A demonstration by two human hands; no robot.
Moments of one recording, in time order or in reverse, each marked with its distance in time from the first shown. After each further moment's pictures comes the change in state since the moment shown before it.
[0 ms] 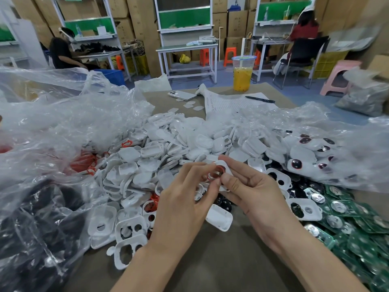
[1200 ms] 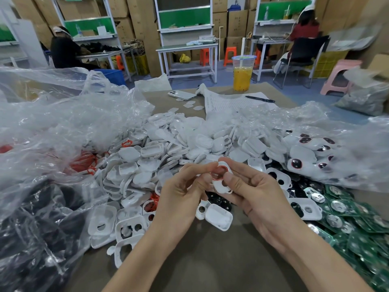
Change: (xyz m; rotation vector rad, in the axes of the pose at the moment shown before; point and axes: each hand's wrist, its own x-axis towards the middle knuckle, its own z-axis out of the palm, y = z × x) left_hand 0.010 0.006 -0.009 -0.636 -0.159 -0.432; right_hand 0.000 -0.006 0.000 0.038 0.025 0.058
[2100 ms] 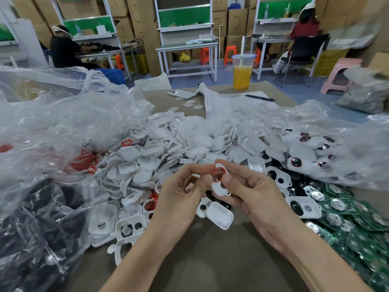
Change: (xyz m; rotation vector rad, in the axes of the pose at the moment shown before) left_hand -0.004 0.001 -0.002 -0.073 -0.030 -0.043; right_hand 0.000 0.006 -0.003 -0.119 -0.044 -0.003
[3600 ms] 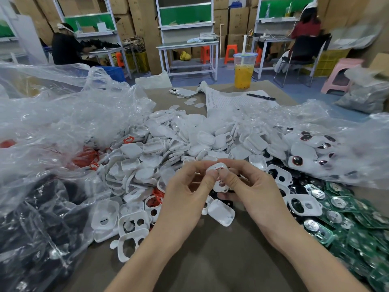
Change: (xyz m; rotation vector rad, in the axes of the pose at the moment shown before) left_hand -0.003 -0.002 0.006 0.171 0.063 0.016; right_hand -0.005 -0.002 0.010 -0.121 0.116 -0.093
